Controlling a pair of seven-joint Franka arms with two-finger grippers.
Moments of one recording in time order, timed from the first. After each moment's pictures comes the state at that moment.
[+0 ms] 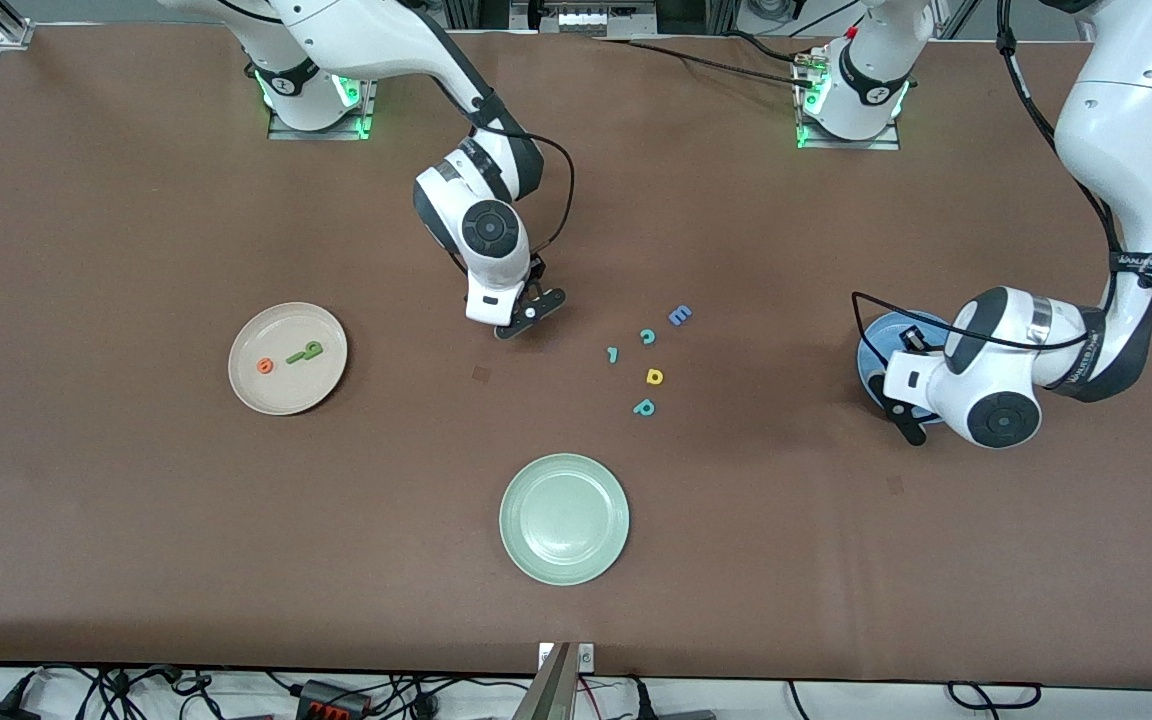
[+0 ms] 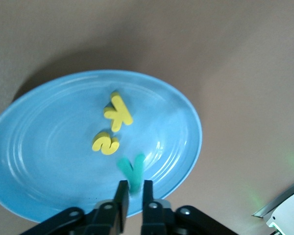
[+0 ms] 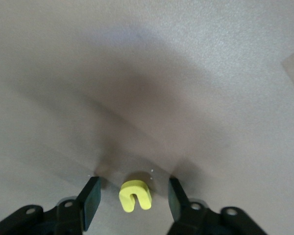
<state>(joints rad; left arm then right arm) 0.40 0.71 -0.51 -1.65 0.47 1.67 0.63 0.75 0.59 0.00 -1.92 0.08 2.35 0.07</state>
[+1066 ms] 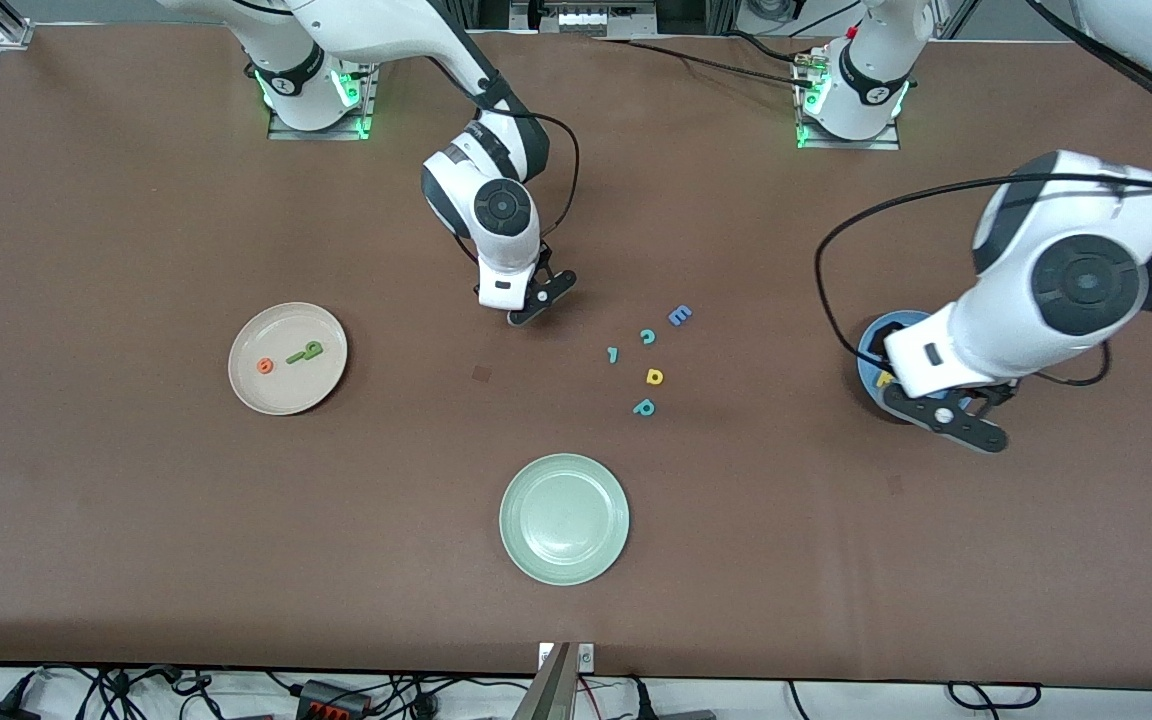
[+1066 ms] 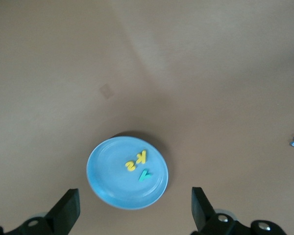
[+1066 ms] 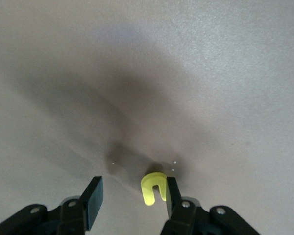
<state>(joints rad) 0.39 0.51 -0.76 -1.38 0.44 1.58 0.05 0.79 0.56 0.00 -1.94 0.05 2.34 0.05</state>
